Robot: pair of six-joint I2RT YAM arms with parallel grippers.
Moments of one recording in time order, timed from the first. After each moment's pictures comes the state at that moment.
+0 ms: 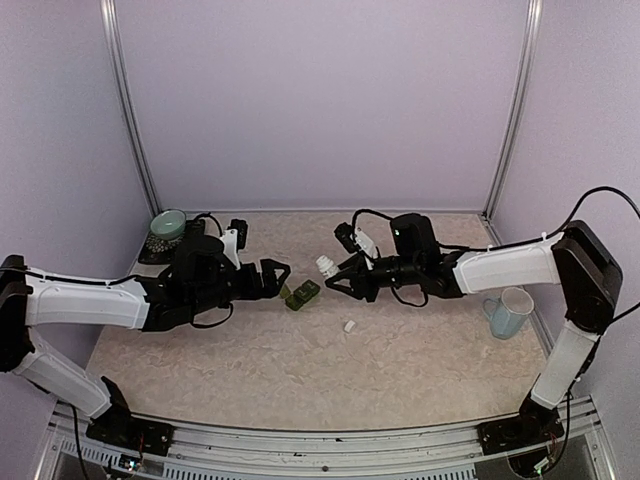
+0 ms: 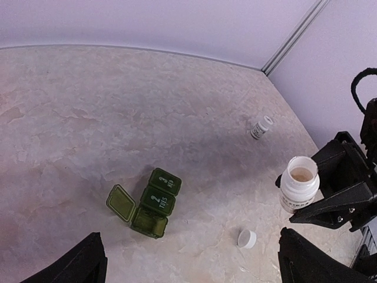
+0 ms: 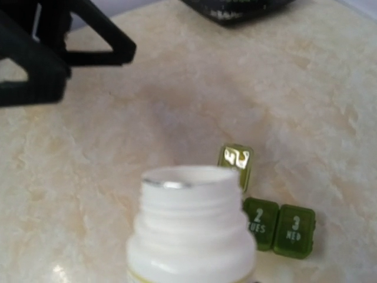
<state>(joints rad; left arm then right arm) -0.80 1.38 0.70 0.30 -0.14 -0.54 0.72 1.73 1.00 0.31 -0.49 -0.09</state>
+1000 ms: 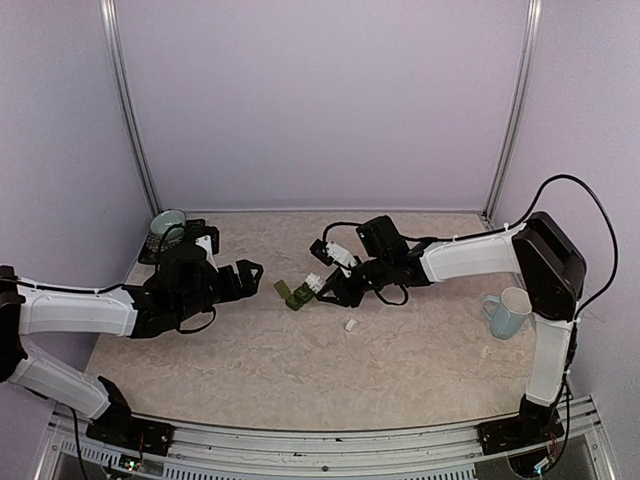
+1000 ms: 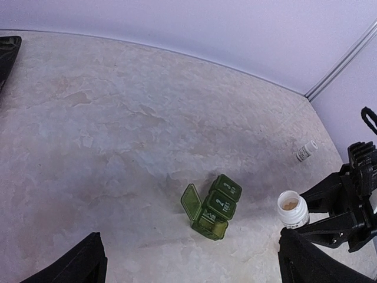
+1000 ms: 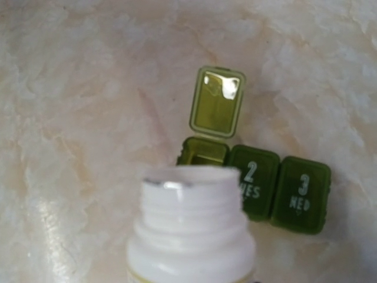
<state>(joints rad) -0.72 1.31 0.59 0.31 -0.25 -0.61 0.76 1.95 1.26 0.00 -0.41 -0.19</state>
